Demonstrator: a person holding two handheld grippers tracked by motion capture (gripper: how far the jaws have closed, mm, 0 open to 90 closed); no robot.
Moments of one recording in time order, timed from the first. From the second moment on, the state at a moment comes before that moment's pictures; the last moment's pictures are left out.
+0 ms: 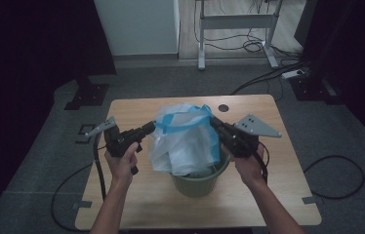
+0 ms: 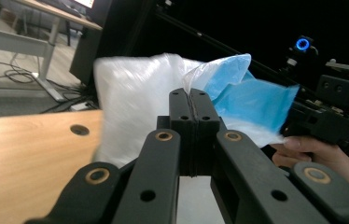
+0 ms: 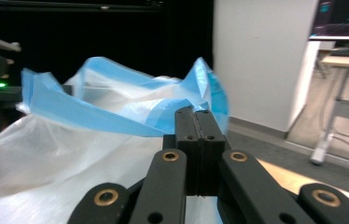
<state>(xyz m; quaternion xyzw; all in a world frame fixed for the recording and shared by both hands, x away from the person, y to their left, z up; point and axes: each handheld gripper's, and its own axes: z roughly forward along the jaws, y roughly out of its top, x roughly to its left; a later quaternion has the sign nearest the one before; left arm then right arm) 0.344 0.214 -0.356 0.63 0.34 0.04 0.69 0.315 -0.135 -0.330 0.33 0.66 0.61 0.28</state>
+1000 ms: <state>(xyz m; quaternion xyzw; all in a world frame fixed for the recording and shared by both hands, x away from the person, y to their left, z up) 0.296 0.226 -0.337 0.68 0.27 0.06 0.68 0.267 -0.160 -0.332 0.27 0.67 0.63 0.29</state>
